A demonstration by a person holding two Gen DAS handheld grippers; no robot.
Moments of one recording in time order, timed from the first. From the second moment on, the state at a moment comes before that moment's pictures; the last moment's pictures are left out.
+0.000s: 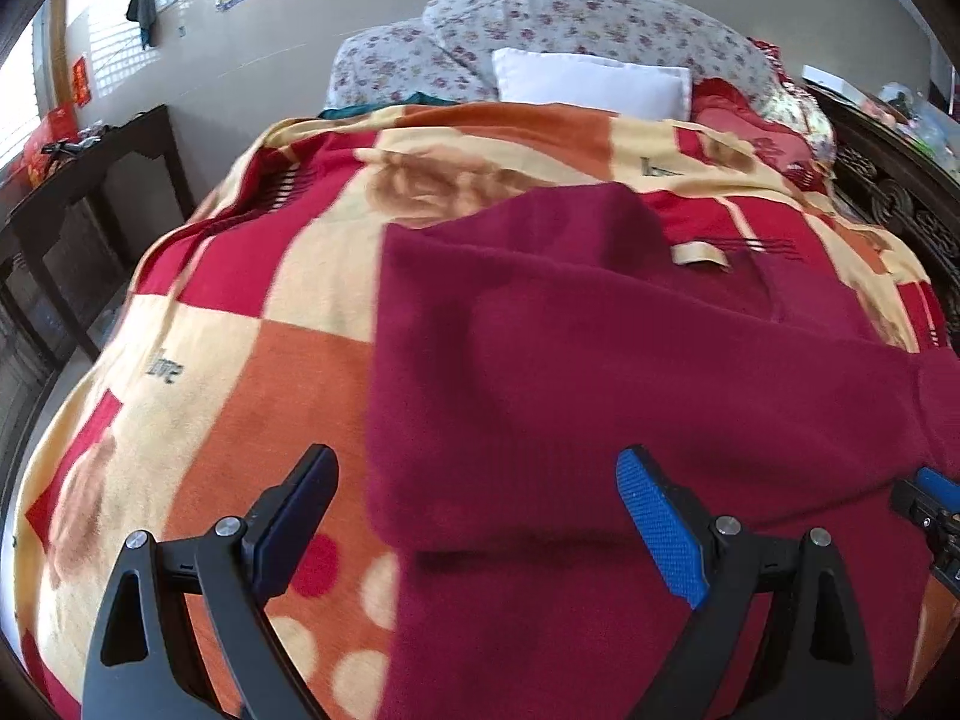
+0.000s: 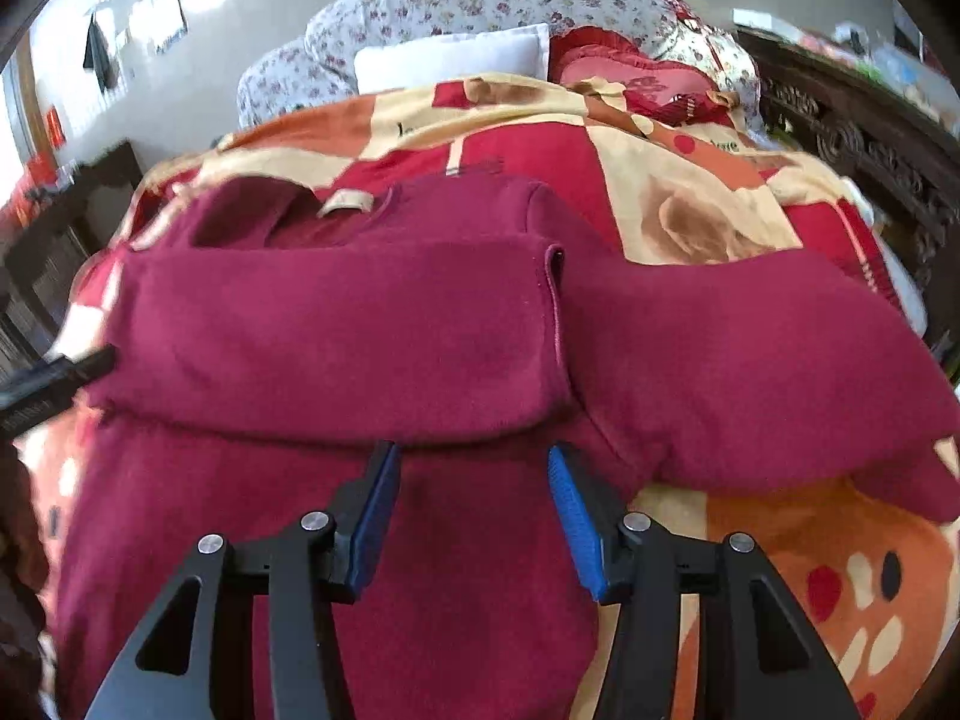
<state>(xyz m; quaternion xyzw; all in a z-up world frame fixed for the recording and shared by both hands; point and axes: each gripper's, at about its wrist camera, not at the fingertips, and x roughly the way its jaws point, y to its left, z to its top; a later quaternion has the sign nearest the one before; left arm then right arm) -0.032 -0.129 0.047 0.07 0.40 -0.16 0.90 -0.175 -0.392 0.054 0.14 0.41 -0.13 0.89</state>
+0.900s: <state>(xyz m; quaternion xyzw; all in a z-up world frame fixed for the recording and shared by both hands) -0.059 -0.241 0.013 0.09 0.43 -0.25 0.87 -0.144 -0.424 0.064 0.13 0.38 -0.16 0.90</state>
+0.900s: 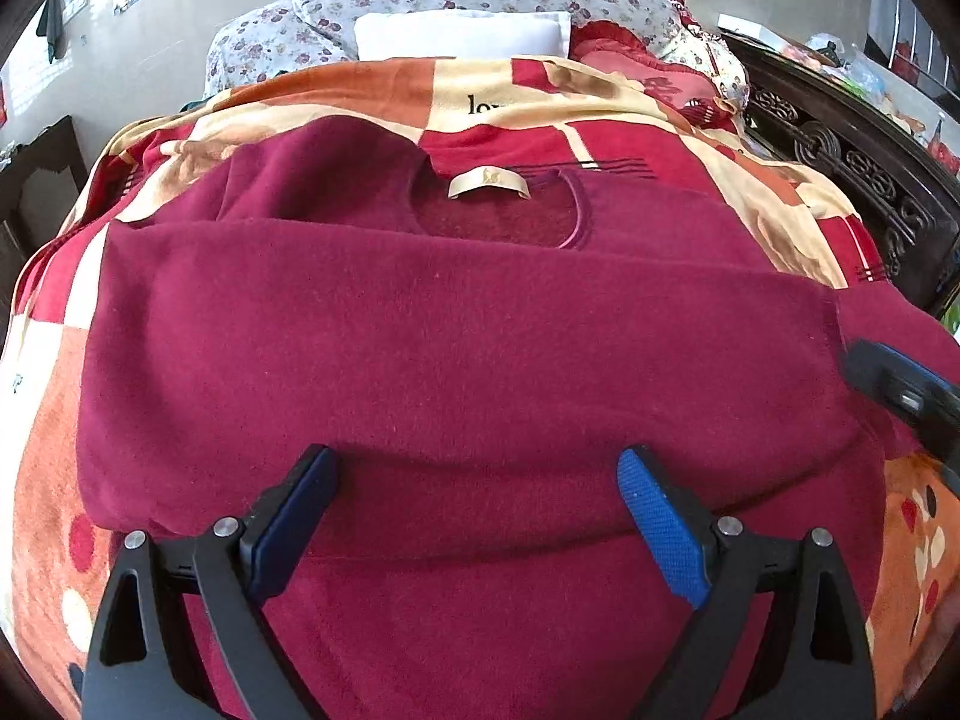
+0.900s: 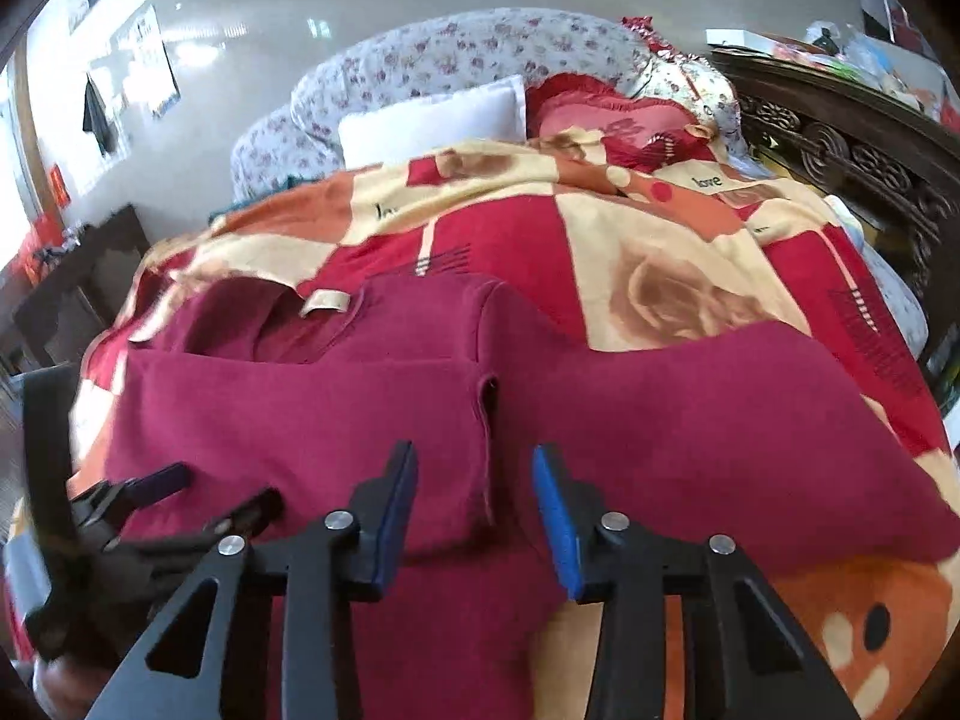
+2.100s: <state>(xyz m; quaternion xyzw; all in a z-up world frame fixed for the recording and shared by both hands) -0.060 -0.228 0.006 0.05 0.41 -0.26 0.87 -0.319 -0.618 0.050 0.48 0.23 -0.24 0.81</state>
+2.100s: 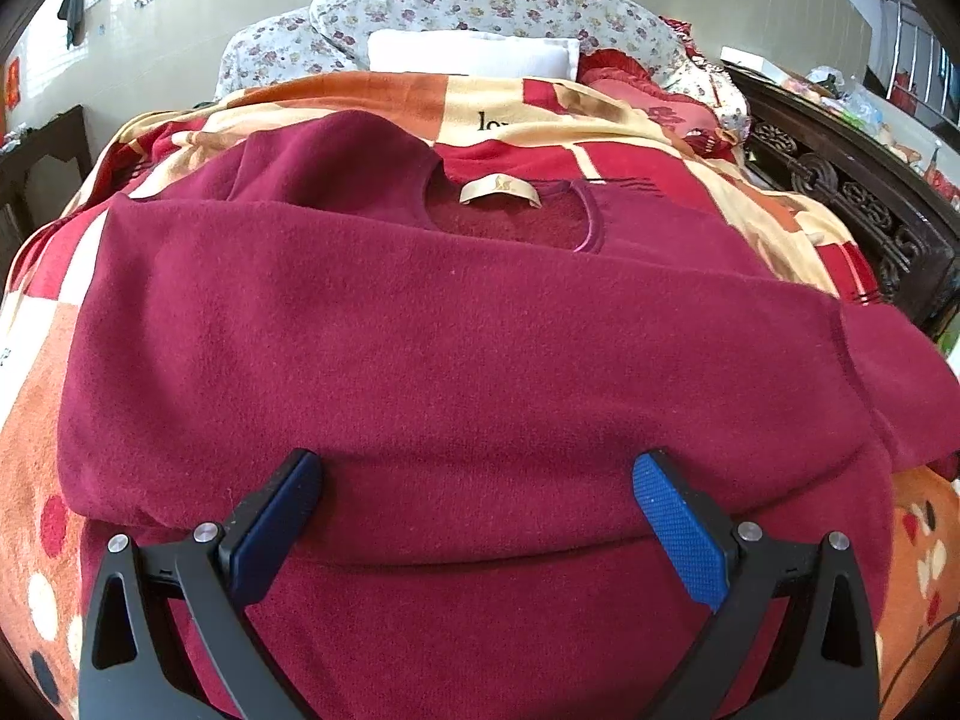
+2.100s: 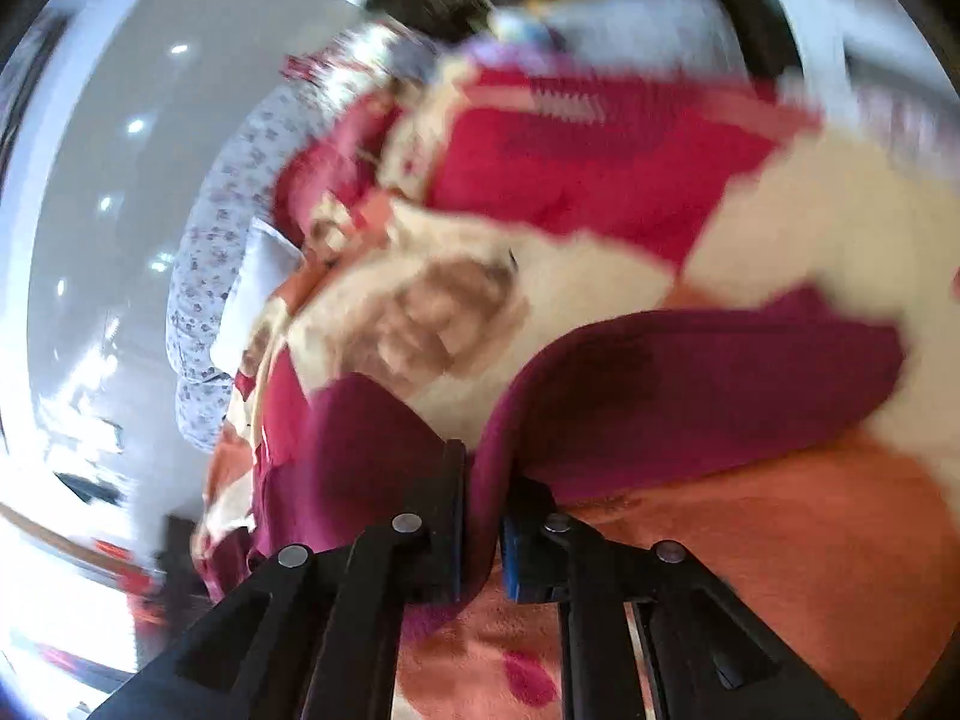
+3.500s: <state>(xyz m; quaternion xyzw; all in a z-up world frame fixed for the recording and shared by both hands) -0.007 -0.056 0.065 -0.04 0.39 -0.18 0.90 -0.040 -0.298 0.083 0.05 0.36 -0.05 0.93</state>
